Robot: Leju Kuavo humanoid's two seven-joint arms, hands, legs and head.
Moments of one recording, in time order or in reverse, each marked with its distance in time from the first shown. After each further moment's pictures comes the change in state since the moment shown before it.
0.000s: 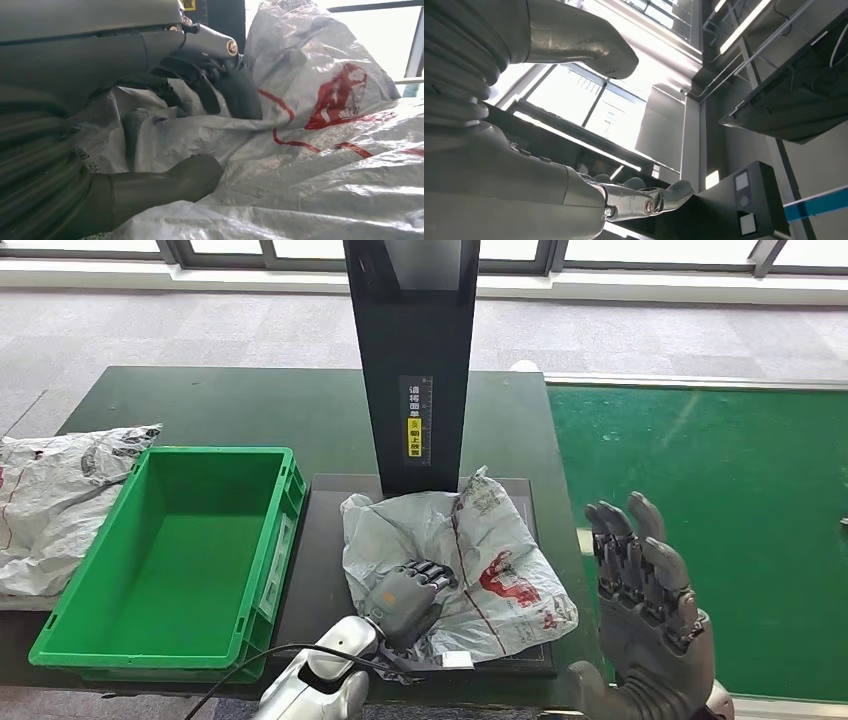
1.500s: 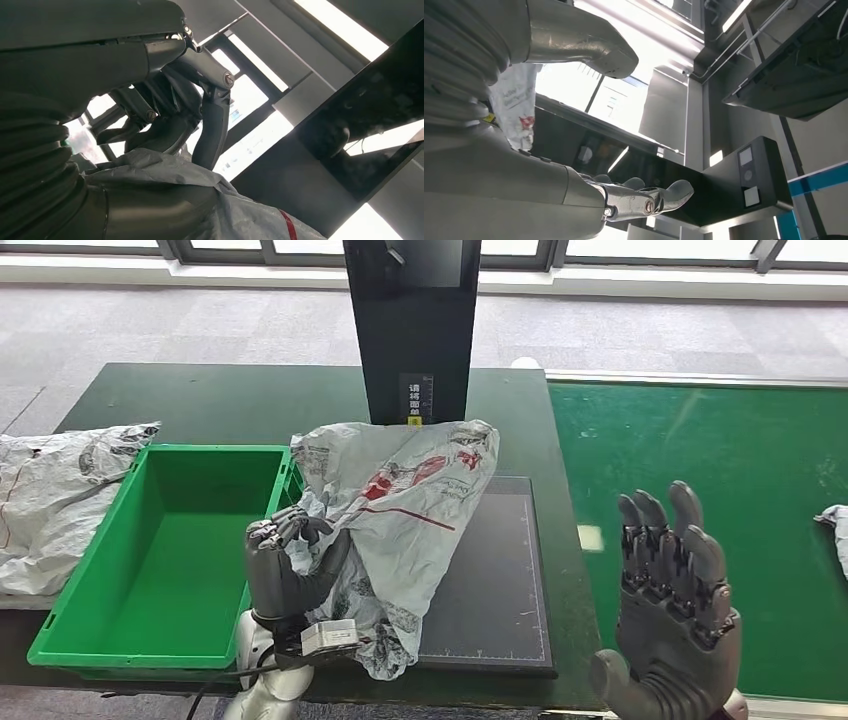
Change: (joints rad) left arm 0.172 -0.012 0.198 -0.586 0.741 0.459 -0.481; right arm 0.025 0.076 -0.077 -0.017 0.003 0.028 0.000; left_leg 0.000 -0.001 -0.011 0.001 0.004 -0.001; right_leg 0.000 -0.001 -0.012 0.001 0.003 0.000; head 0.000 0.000
